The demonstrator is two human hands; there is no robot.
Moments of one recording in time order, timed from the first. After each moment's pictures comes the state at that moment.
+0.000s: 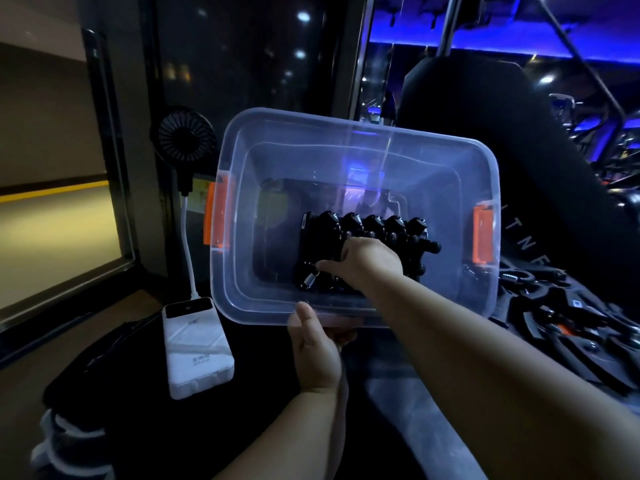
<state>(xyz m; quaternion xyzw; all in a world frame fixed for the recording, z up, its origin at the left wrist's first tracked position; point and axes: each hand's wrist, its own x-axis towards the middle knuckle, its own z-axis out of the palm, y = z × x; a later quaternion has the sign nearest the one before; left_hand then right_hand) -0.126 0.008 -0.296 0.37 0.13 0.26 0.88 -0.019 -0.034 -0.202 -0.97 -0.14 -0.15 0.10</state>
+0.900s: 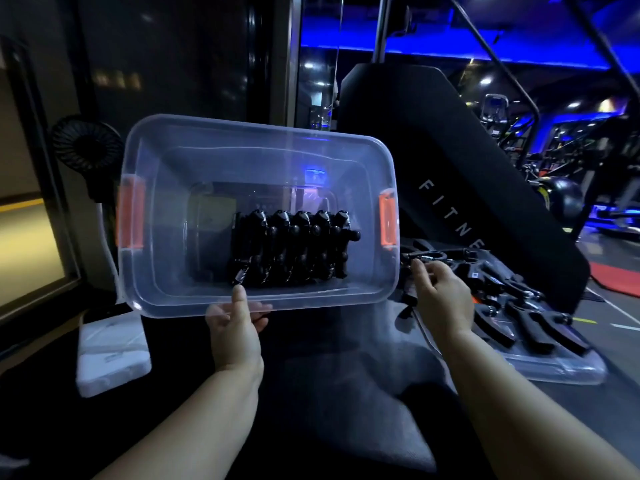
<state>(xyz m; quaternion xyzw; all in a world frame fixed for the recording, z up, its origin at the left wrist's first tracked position) -0.122 0.005 -0.298 0.47 0.16 0.35 0.79 -0.069 -0.261 -0.248 -0.86 0.03 -0.36 0.35</state>
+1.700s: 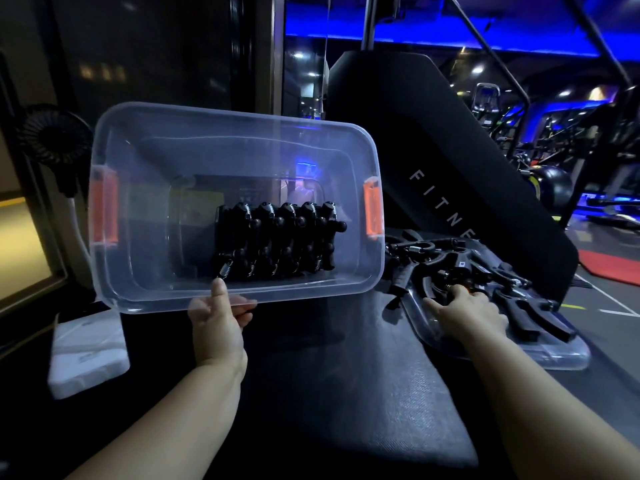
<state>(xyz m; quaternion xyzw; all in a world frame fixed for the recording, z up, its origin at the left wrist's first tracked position) -0.118 0.005 -0.300 0.49 0.15 0.35 0.79 -0.061 -0.334 -0.271 -0.96 0.22 -0.09 0.11</state>
